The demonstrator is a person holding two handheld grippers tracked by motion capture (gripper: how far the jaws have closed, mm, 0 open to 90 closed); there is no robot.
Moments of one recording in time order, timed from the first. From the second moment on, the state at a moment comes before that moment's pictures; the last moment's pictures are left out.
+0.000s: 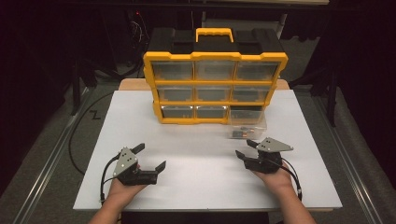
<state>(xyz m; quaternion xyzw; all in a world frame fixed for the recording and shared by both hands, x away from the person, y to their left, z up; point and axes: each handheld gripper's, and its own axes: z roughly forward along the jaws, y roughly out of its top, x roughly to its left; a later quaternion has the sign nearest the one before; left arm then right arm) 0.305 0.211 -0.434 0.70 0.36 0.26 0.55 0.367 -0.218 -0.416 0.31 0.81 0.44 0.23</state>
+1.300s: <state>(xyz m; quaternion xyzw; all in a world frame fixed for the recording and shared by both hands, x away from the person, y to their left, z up) 0.303 0.208 -0.433 0.71 0.35 0.27 0.55 0.387 -0.222 -0.415 0.36 0.77 0.43 0.30</state>
